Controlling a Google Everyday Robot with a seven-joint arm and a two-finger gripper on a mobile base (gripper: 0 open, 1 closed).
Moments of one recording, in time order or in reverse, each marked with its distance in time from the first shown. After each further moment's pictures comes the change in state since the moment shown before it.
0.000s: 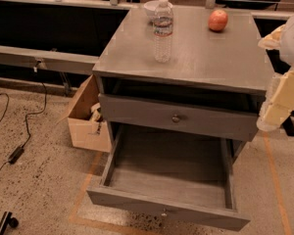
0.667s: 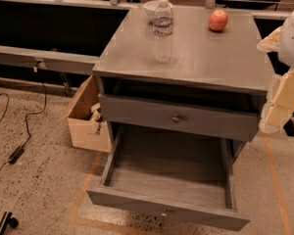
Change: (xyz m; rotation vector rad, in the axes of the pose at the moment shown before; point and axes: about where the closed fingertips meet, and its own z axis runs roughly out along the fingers) arm 0.002 0.004 0.000 -0.034 0.034 -0.016
